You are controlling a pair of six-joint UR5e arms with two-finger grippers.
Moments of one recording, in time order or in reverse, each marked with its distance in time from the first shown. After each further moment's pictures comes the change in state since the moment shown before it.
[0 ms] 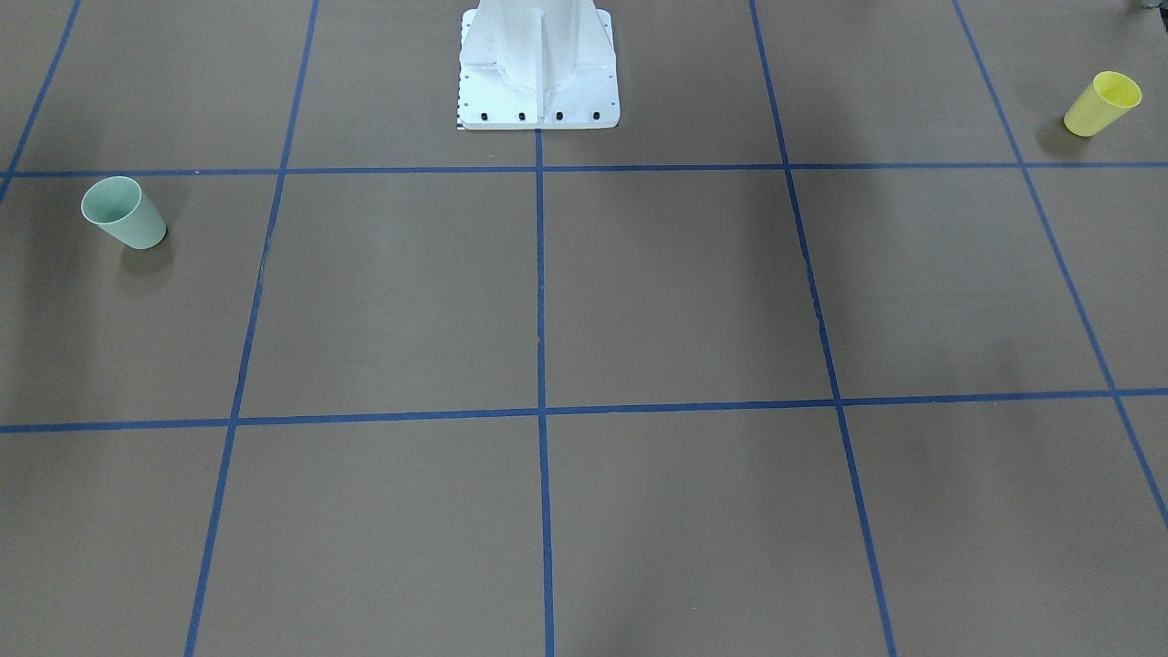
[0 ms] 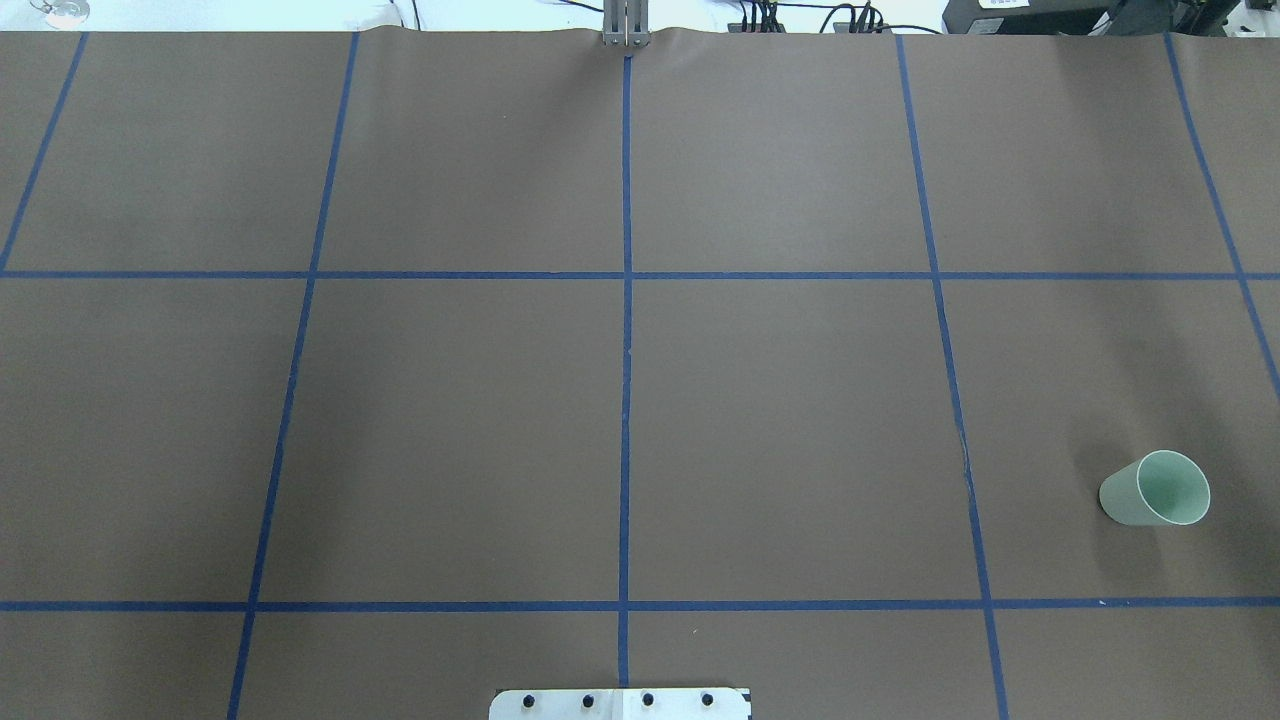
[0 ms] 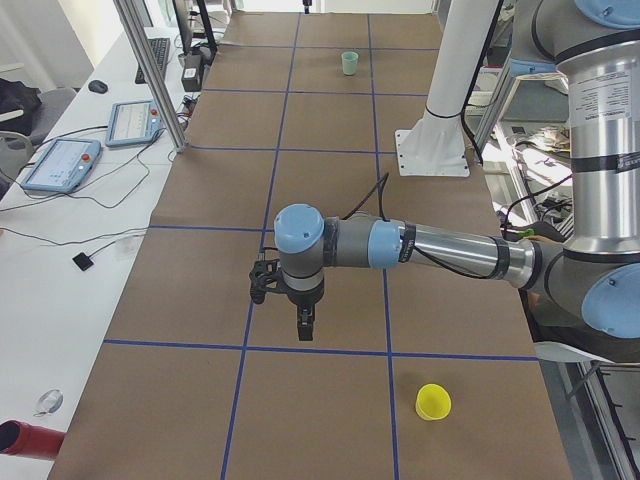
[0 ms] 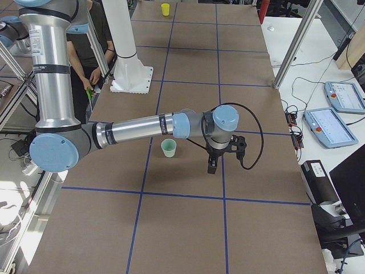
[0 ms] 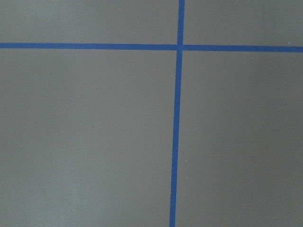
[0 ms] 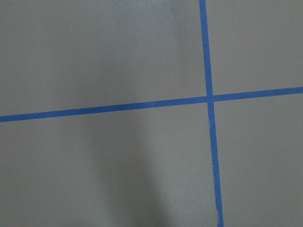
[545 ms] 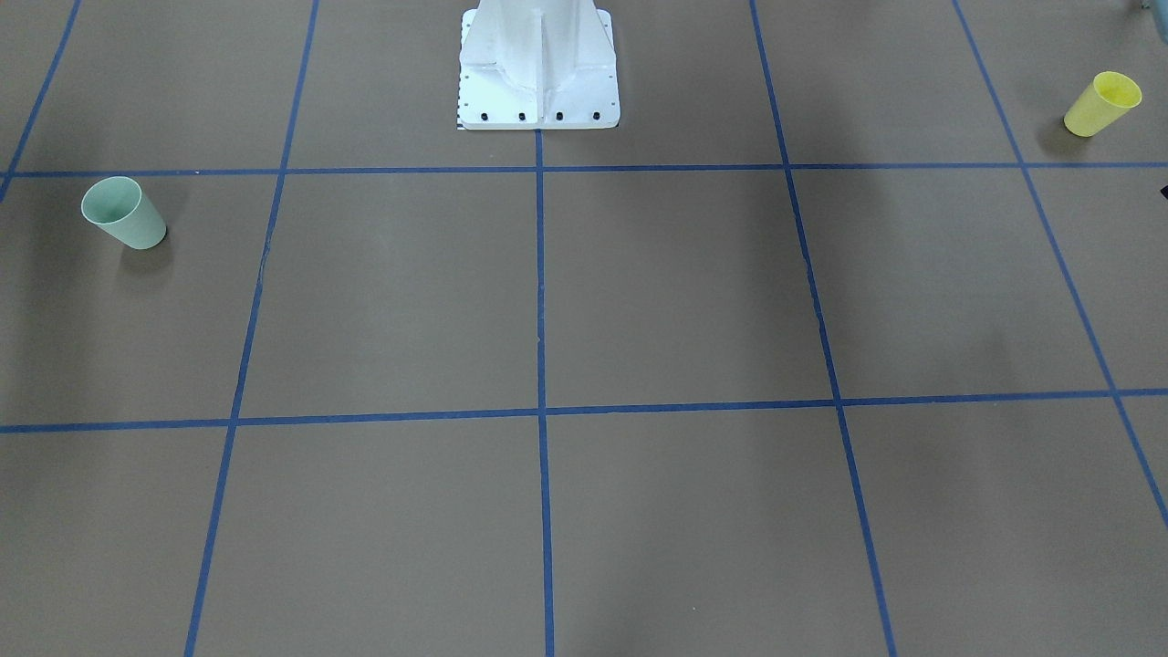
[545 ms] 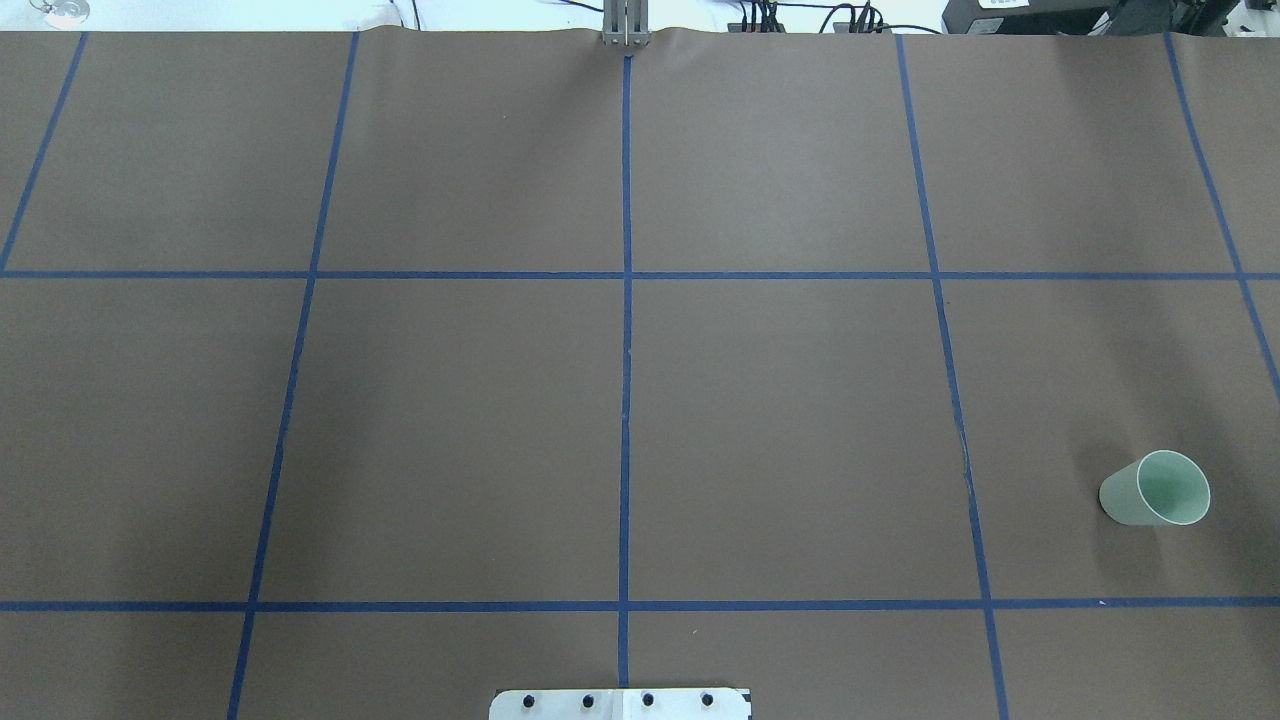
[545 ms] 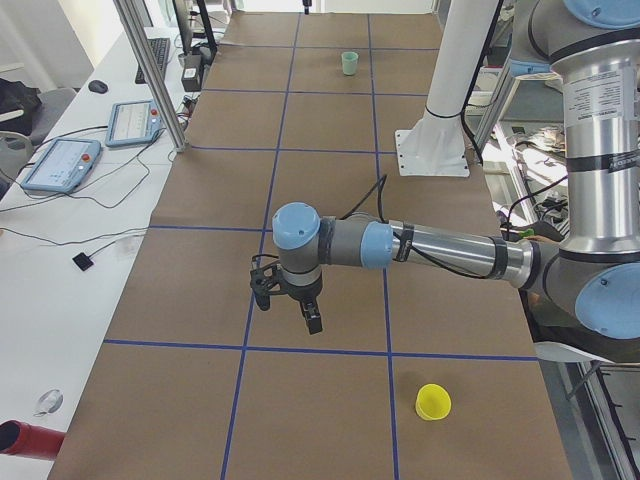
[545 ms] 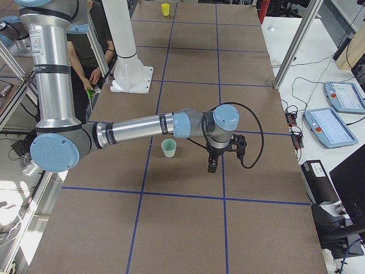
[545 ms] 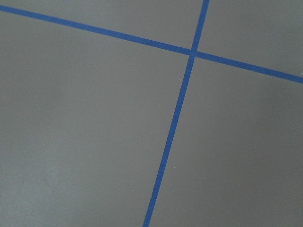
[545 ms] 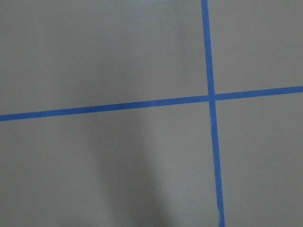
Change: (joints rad) left arm 0.104 0.001 0.006 -0.072 0.019 -0.488; right arm -0.003 0.002 0.001 0.005 0.011 -0.001
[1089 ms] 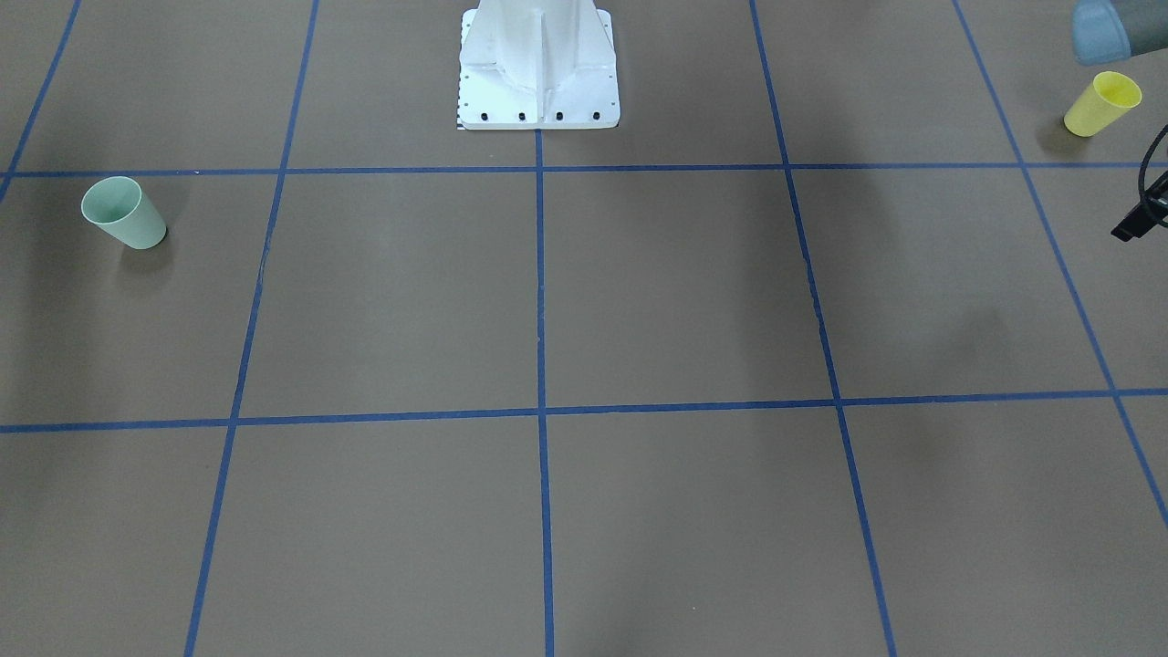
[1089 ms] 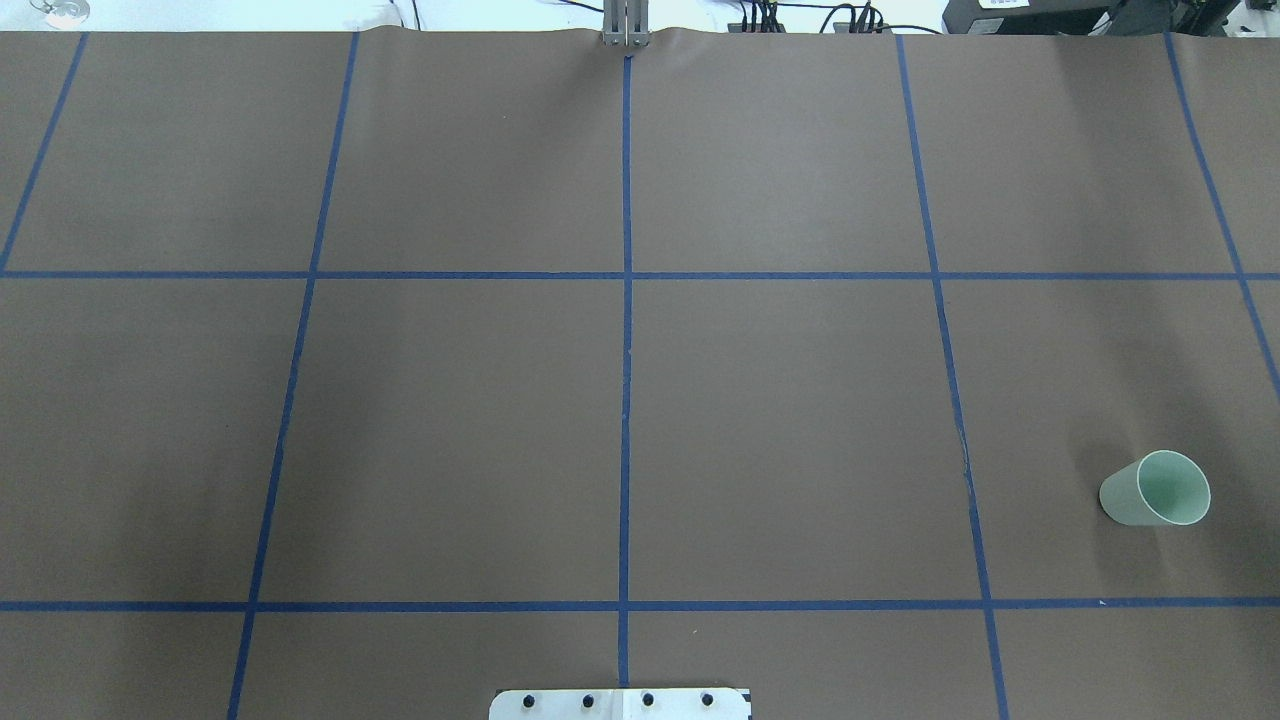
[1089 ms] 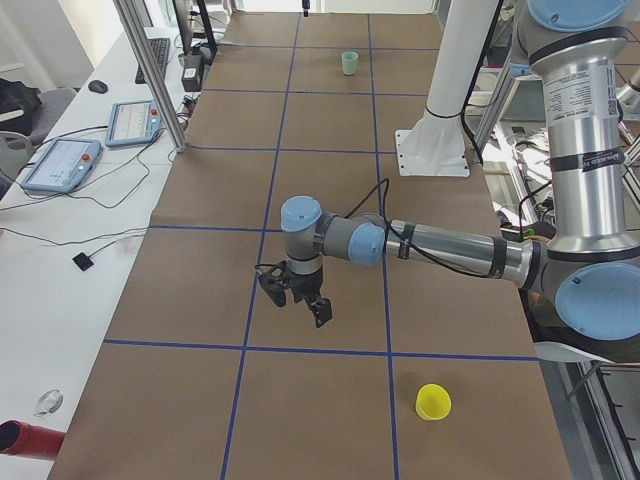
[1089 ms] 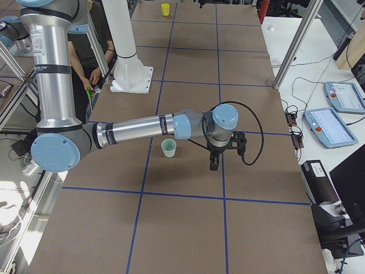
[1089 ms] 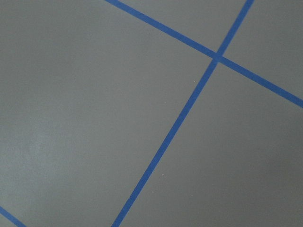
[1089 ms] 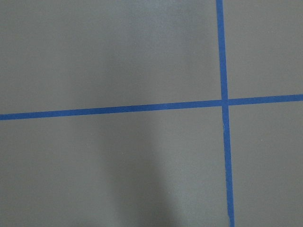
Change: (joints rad) left arm 0.221 0.030 -0.004 -0.122 0.235 -0.575; right arm -0.029 -0.004 -0.008 0.074 0.013 0.000
